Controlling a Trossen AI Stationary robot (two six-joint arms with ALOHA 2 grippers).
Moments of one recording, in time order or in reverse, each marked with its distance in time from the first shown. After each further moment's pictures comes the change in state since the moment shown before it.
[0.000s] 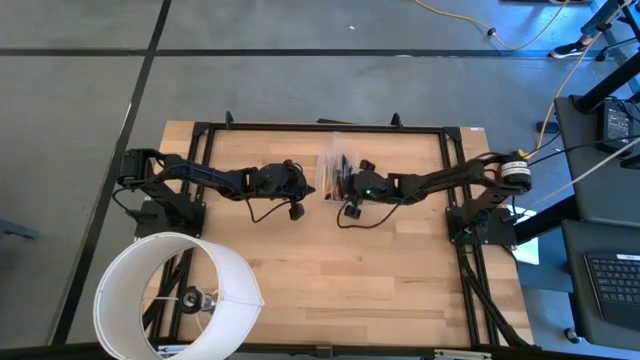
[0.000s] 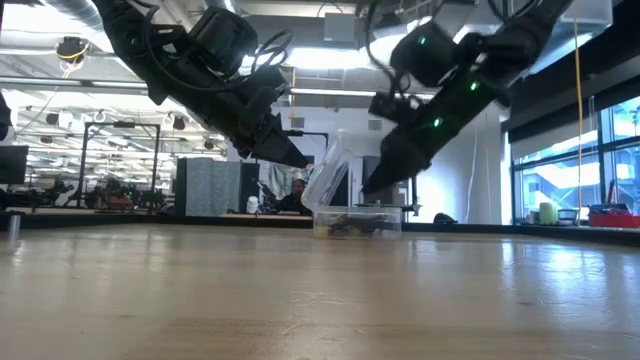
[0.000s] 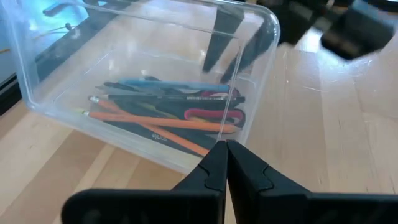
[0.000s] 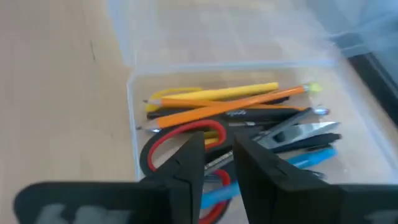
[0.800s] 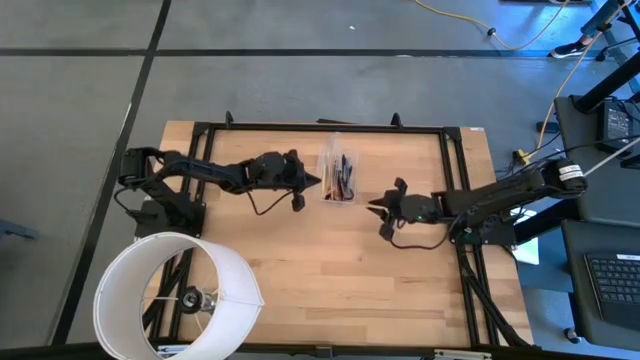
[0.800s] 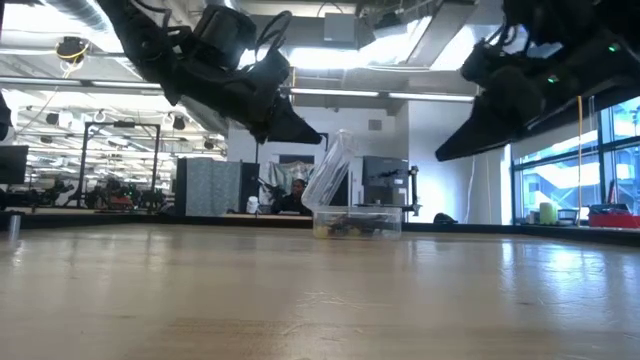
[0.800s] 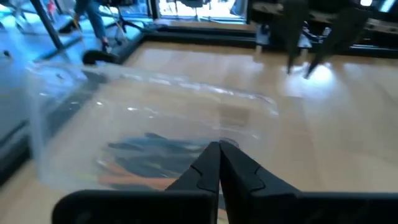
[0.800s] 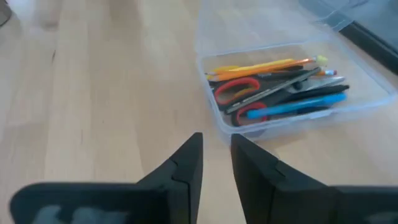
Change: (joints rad) left arm 0.080 0.001 0.024 0.132 0.123 0.106; right arm 0.263 -0.506 -0.360 -0.017 0.114 0.289
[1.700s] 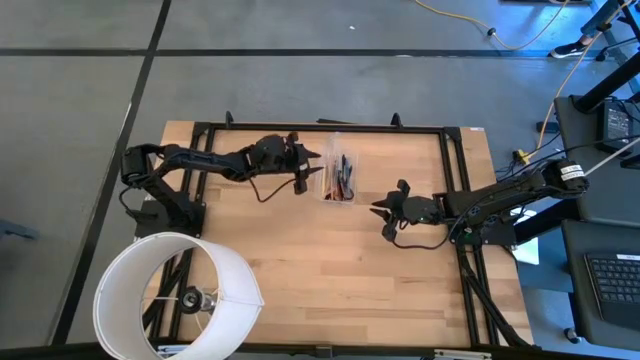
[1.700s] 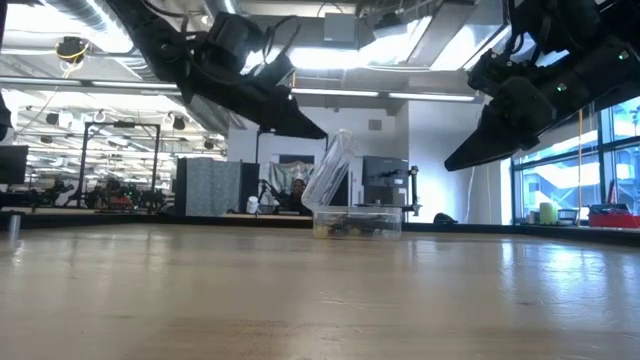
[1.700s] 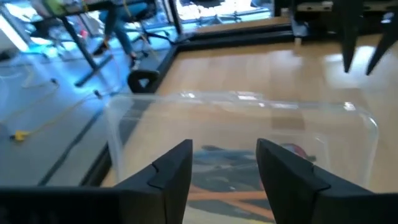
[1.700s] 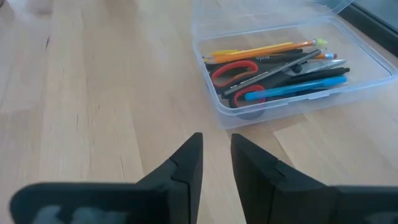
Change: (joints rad) left arm 0.117 0.015 0.082 -0.049 0.038 0.203; right arm 0.008 -0.020 -0.036 -0.015 -0.001 0.027
